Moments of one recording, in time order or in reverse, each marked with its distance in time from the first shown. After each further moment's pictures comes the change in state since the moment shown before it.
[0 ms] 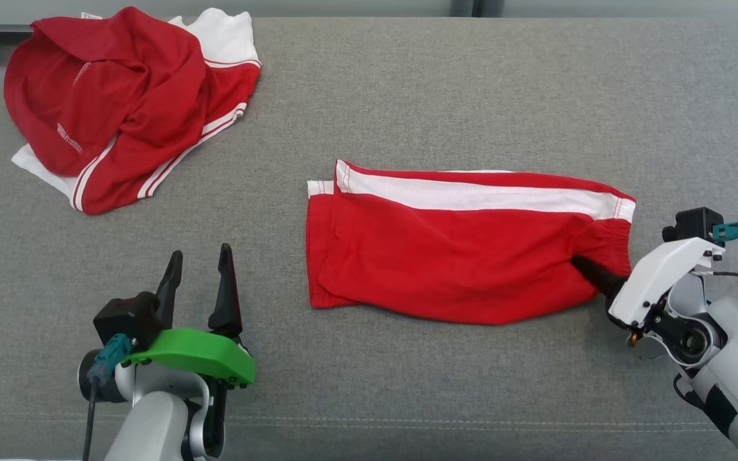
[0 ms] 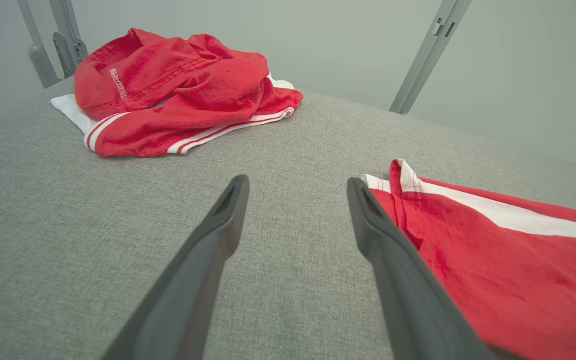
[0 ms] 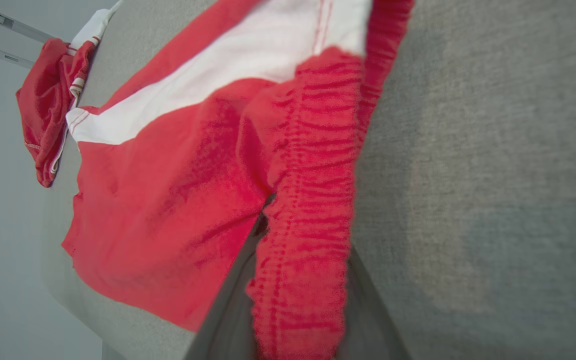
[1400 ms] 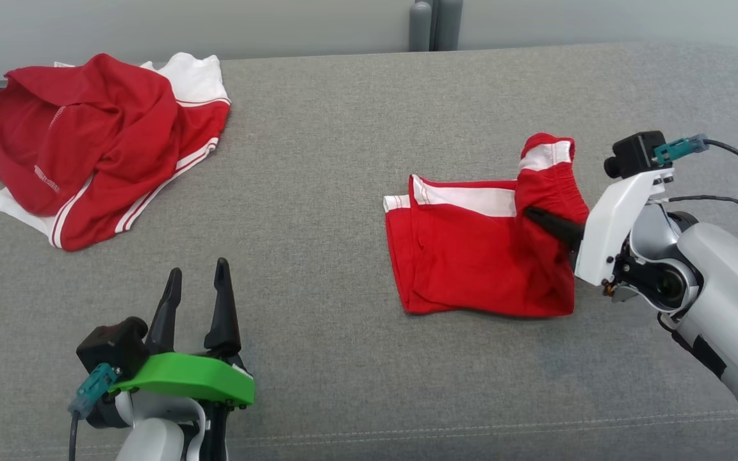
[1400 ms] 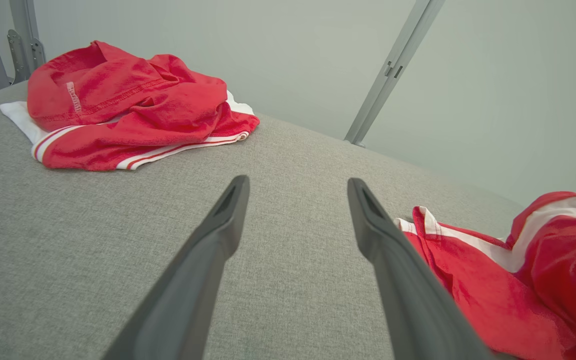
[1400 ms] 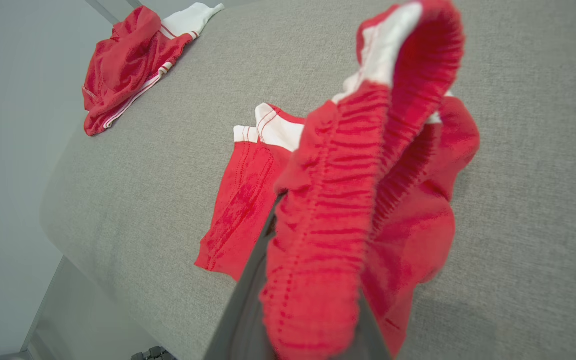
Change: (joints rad) left arm 0.104 0.002 0.017 -0.142 -0.090 0.001 0.000; right arm -0.189 -0.053 0.179 -0.175 -0.112 0.000 0.107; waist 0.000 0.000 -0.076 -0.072
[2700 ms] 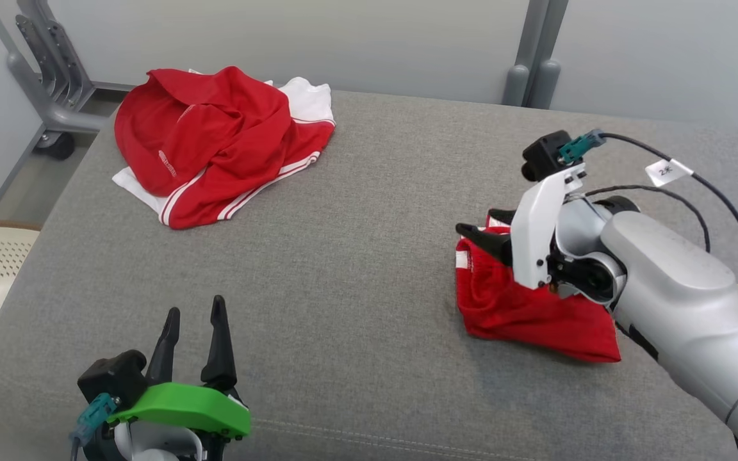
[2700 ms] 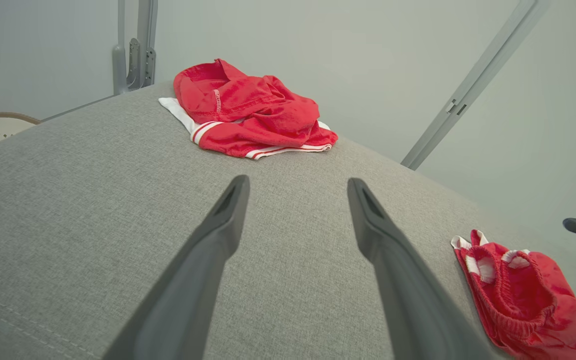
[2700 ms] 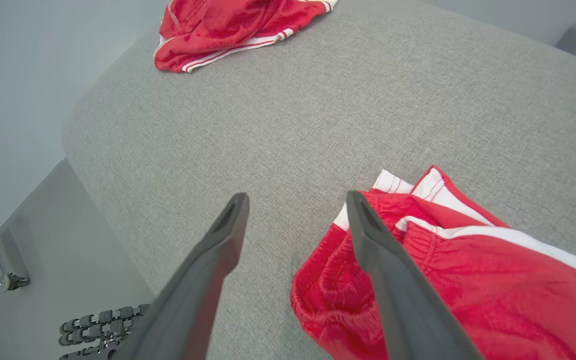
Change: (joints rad) left arm 0.066 0.004 0.009 0.032 -0.033 0.000 0.000; right arm -0.112 0.163 0.134 0.148 -0.135 -0.009 0.055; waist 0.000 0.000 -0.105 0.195
